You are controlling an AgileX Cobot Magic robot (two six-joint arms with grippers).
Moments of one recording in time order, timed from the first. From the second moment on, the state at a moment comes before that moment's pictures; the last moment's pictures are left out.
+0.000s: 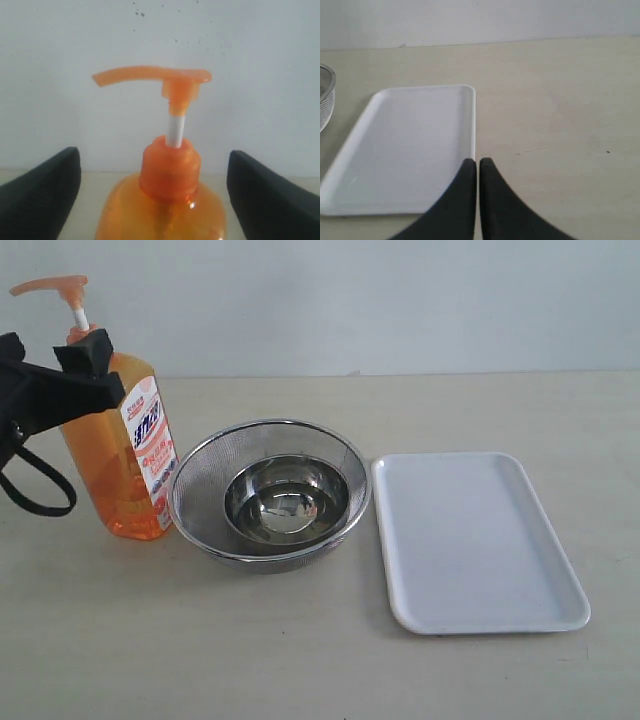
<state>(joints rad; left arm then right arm) -0.37 1.50 -0.47 -0.40 -0.98 0.16 0.08 0.00 0.00 -0.01 0.36 0.07</state>
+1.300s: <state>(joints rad) -0.37 1.15 -0.12 -0.03 -0.79 0.00 0.08 0.00 0.00 -0.01 0.36 0.07</state>
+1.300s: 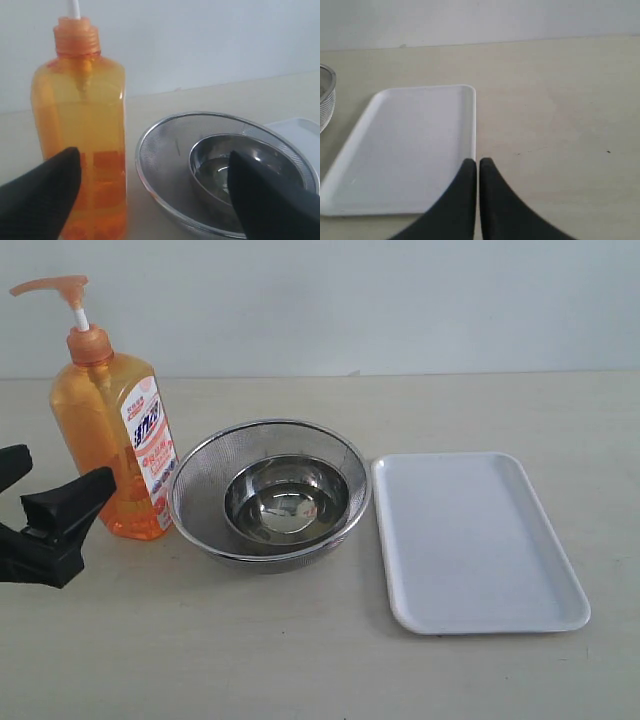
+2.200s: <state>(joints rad) -0.37 1.45 -0.15 -0.09 -1.12 0.04 0.08 0.00 0.00 -0.01 0.36 0.07</state>
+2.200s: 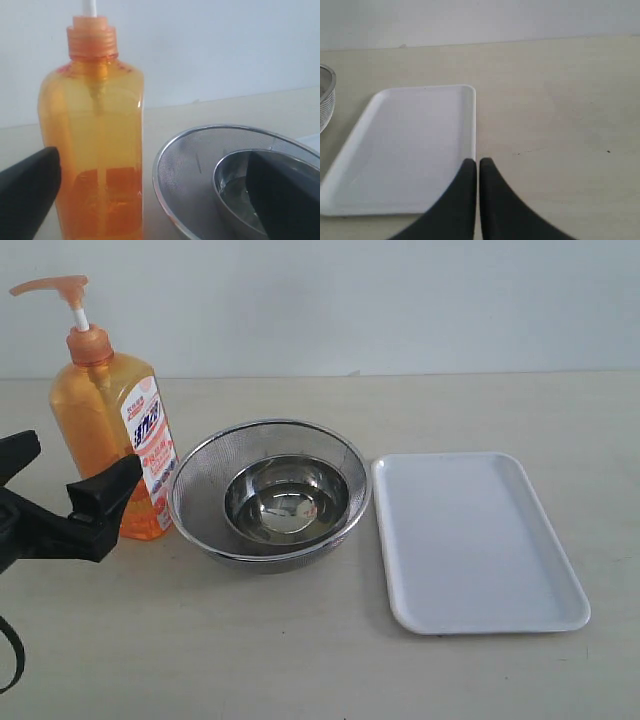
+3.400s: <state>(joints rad) -0.37 1.74 -0.34 -0.21 -1.21 0.05 0.08 0.00 0.00 -0.01 0.36 0.07</state>
